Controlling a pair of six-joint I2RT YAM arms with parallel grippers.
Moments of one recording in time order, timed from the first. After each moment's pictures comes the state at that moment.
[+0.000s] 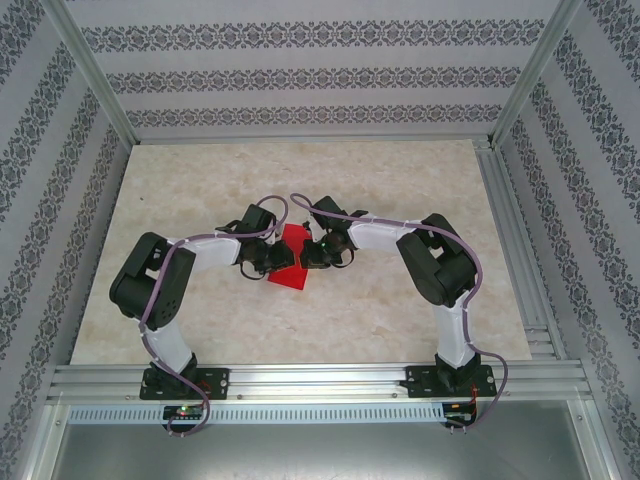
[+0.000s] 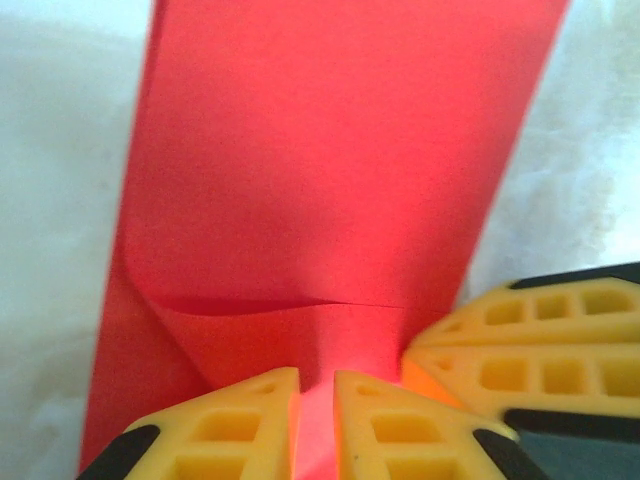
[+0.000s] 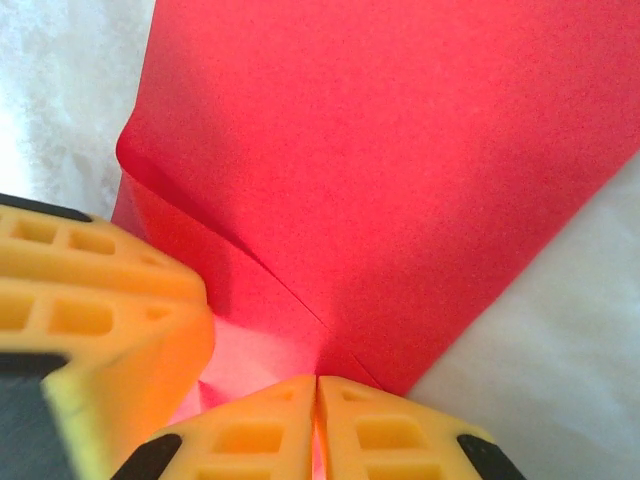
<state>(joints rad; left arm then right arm) -0.45 1.77 0.91 -0.23 0.42 -0.69 0.67 2.04 1.28 -0.43 -0.44 0.47</state>
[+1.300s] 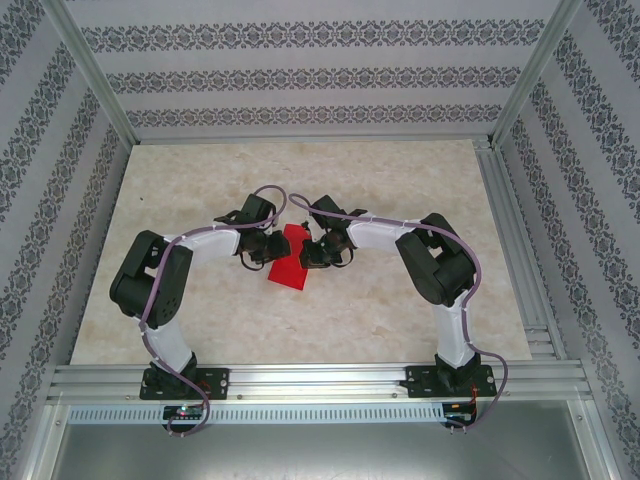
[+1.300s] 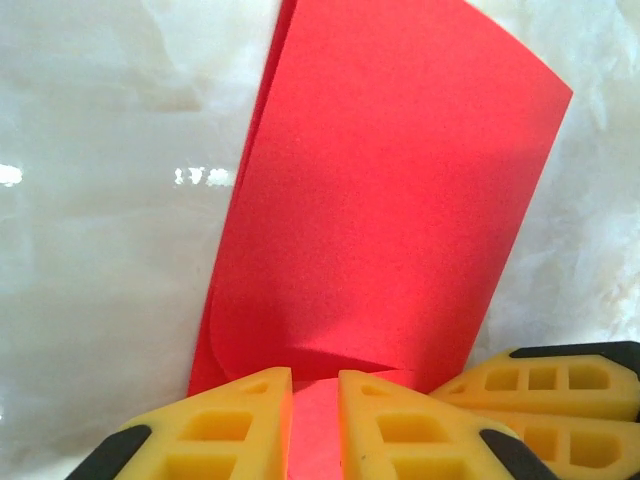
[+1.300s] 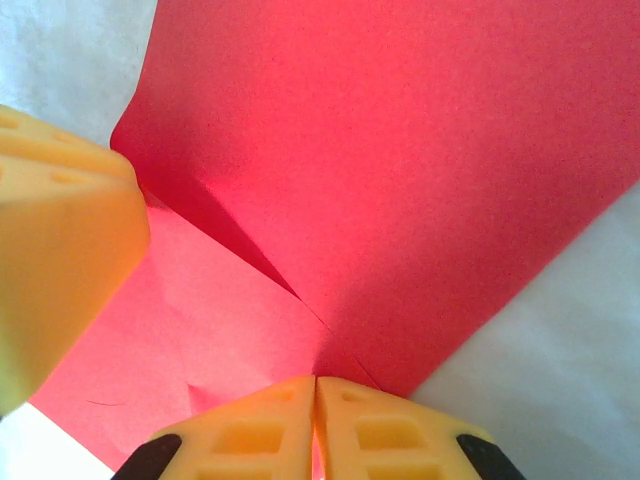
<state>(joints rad) -0.43 1.77 1.00 -0.33 0.32 -0.66 0.67 2.05 1.30 -0.45 -0.44 0.44</state>
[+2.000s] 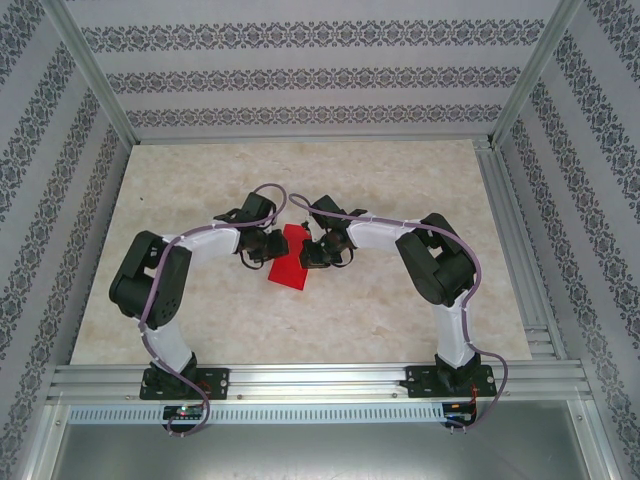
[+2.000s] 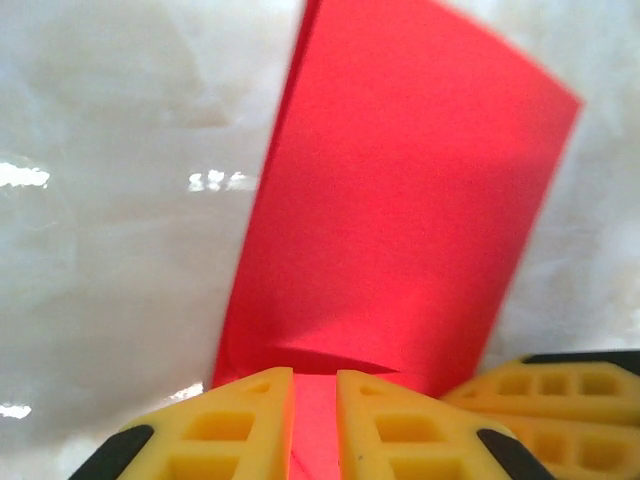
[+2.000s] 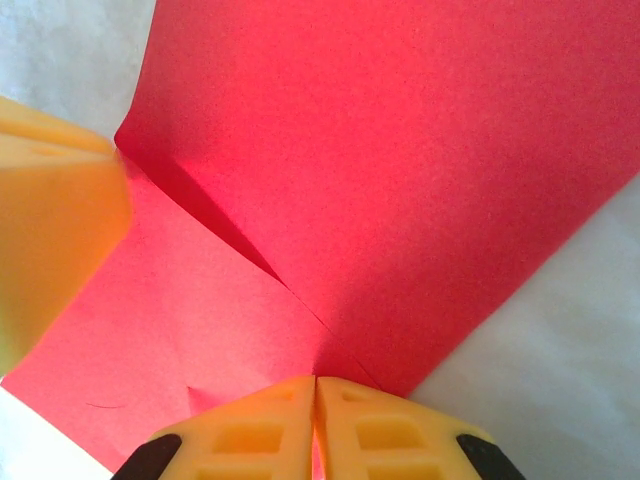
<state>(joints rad) -0.43 1.76 1.02 -0.36 0.29 -0.65 0.67 2.05 1.30 -0.45 -0.44 0.44</state>
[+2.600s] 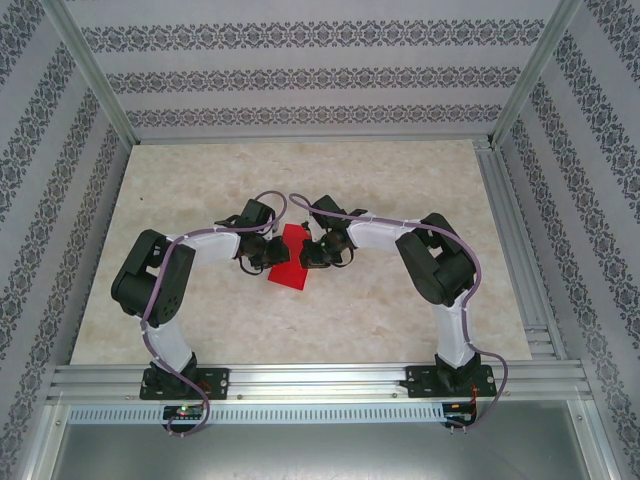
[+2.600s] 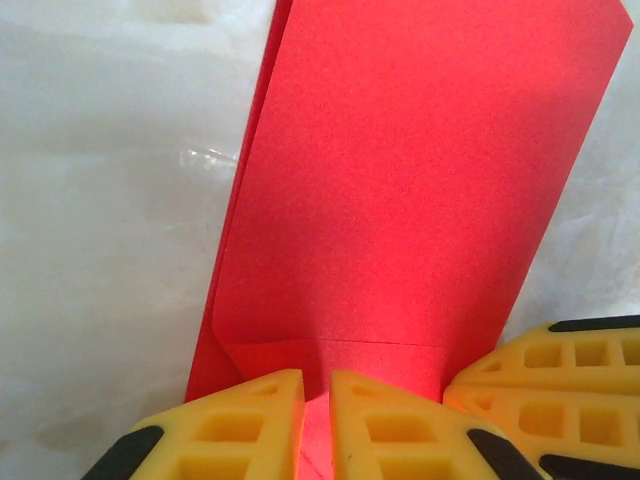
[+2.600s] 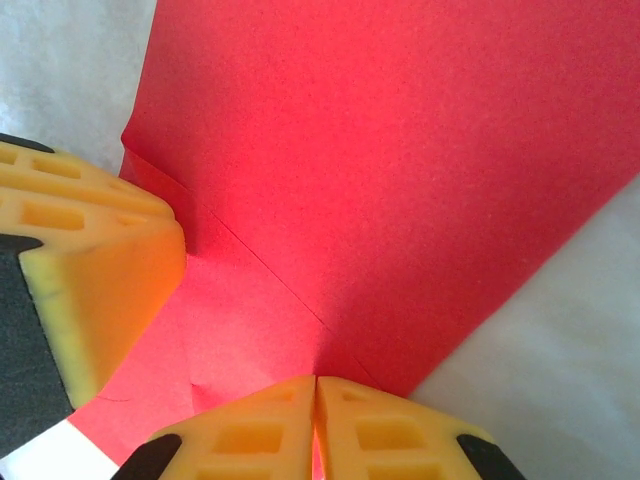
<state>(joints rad) -0.43 1.79 0.96 -0.31 0.36 -0.65 0.67 2.05 1.30 -0.45 -0.45 0.44</state>
